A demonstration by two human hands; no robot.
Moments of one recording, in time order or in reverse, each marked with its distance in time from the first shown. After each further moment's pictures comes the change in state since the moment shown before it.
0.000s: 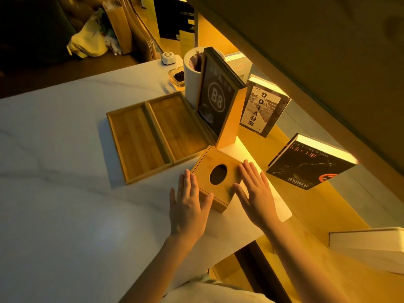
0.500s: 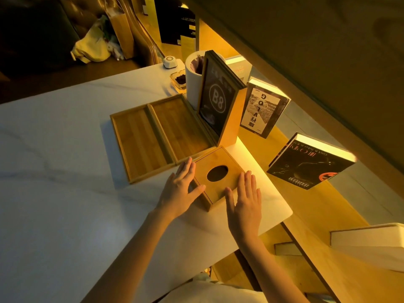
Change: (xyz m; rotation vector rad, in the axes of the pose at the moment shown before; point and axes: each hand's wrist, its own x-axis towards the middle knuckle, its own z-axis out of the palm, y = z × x) left_hand 0.036 -0.030 -0.031 -0.111 -0.226 0.191; right_hand -0.026 -0.040 0.043 -0.057 0.240 0.286
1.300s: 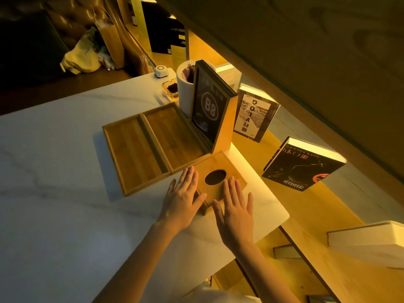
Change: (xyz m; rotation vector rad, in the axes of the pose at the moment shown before) left_hand 0.005 -0.002 0.016 0.259 0.035 0.088; right_hand -0.005 -0.010 -0.003 -0.139 -0.148 -0.107
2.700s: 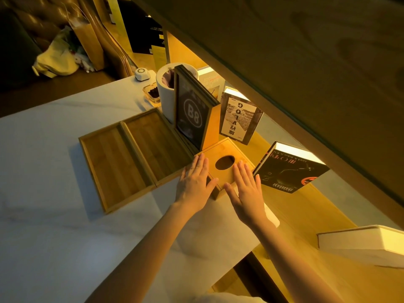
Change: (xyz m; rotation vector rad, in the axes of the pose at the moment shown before) left_hand 0.086 0.044 0.003 0.007 -0.037 0.023; right_hand 0.075 0.058 -0.028 0.090 -0.044 -0.009
